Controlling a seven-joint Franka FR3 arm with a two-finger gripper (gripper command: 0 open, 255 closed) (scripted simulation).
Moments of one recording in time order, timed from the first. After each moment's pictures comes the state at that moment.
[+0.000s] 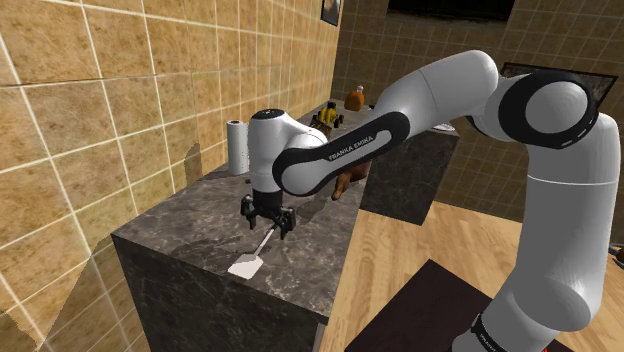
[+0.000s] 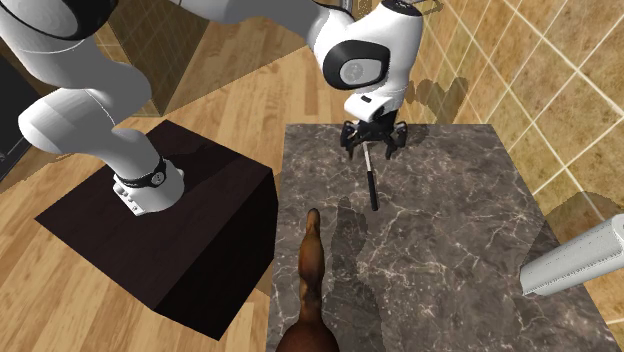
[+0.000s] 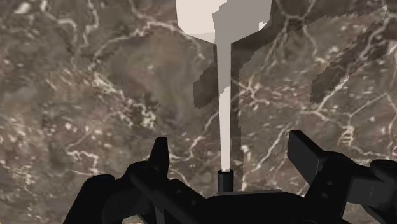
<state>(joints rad) -0.04 0.36 0.60 -1.89 -0.32 2.16 1.78</state>
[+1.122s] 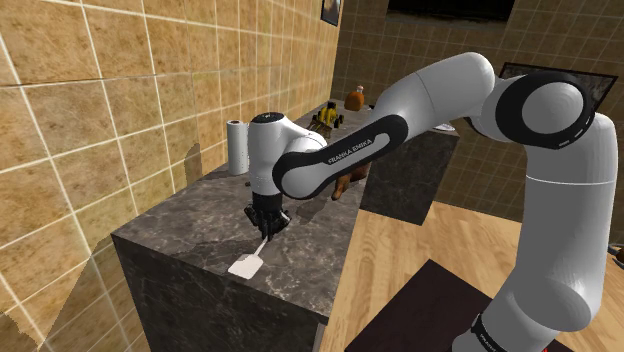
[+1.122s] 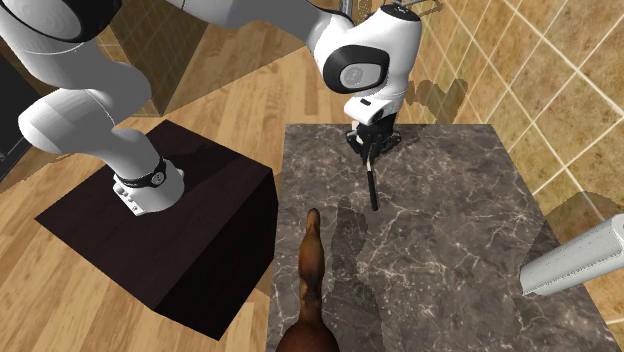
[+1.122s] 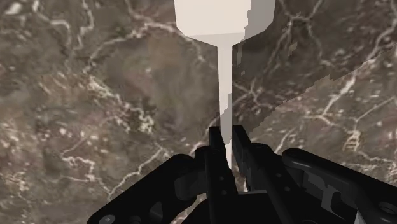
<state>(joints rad) -0.04 0.37 0.59 -1.89 -0.33 2.18 1.79</state>
